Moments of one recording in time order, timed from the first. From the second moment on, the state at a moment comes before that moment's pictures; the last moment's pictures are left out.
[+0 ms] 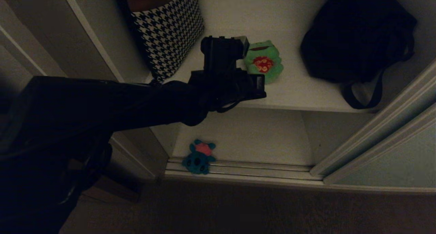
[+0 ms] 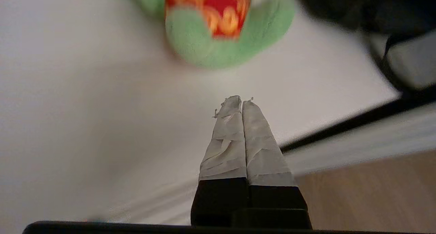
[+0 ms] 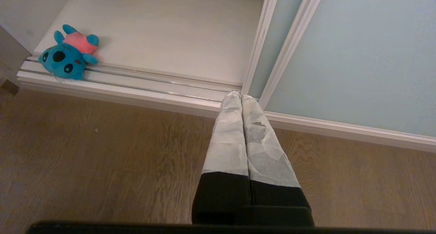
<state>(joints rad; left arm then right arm) -0.69 2.19 -1.93 -0.25 0.07 -0.14 0.00 0.00 0.00 0.02 0.01 -0.03</state>
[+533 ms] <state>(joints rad) -0.70 2.23 -1.93 -0.29 0.06 -0.12 0.00 0.00 0.00 0.02 0.01 -0.03</state>
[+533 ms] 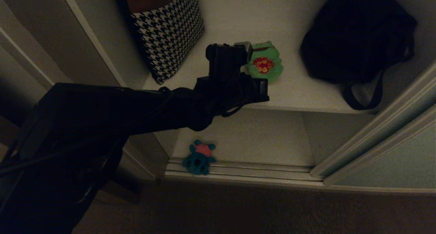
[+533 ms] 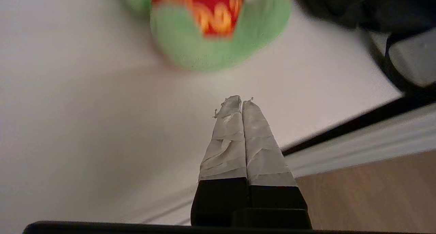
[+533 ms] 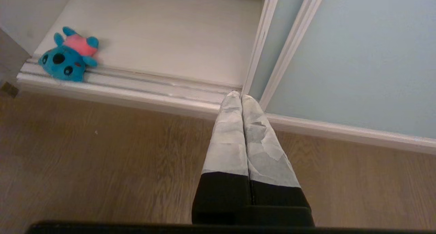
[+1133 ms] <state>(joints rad) -0.69 2.23 -1.94 -0.32 0.03 -0.11 0.00 0.00 0.00 0.02 0.01 -0.03</state>
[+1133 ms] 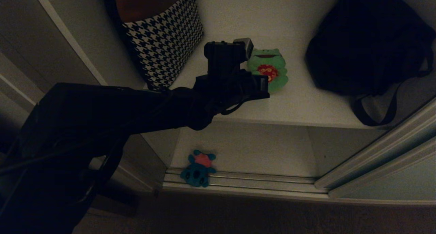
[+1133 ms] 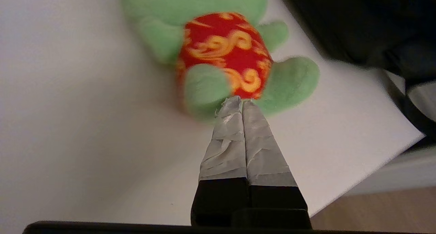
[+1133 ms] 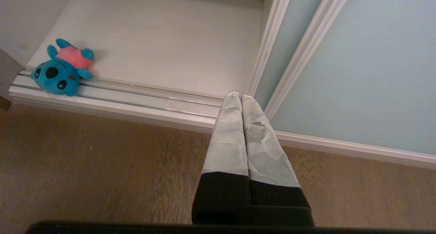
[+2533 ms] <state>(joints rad) -0.65 2.36 -1.95 -0.53 -0.08 -0.10 0.00 0.00 0.00 0.02 0.01 -0.03</state>
